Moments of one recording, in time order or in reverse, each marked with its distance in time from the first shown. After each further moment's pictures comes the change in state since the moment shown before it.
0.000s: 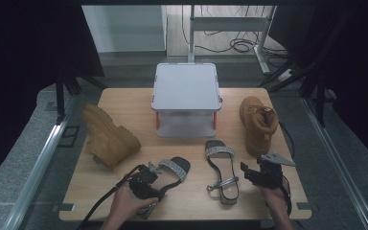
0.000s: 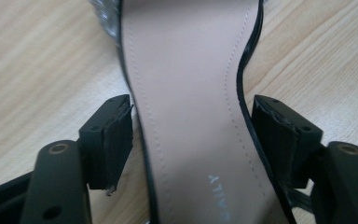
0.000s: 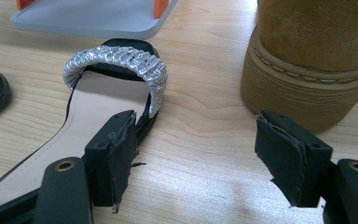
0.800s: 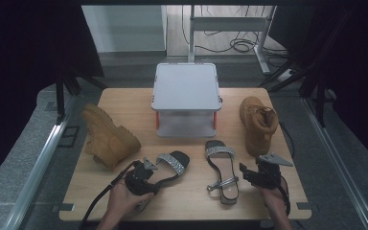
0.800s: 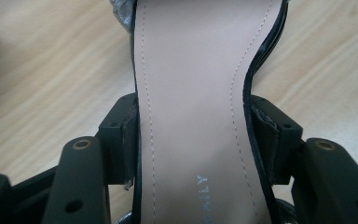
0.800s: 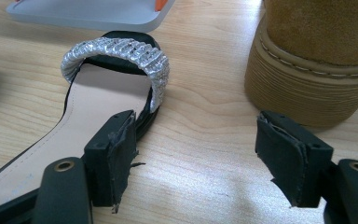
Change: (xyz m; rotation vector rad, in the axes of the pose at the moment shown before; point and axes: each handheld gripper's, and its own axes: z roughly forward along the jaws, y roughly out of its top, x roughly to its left) left arm 0.015 0.001 -0.016 -0.078 0.062 -0.013; right arm 0.002 -0.002 0.004 0.015 -0.002 -0.013
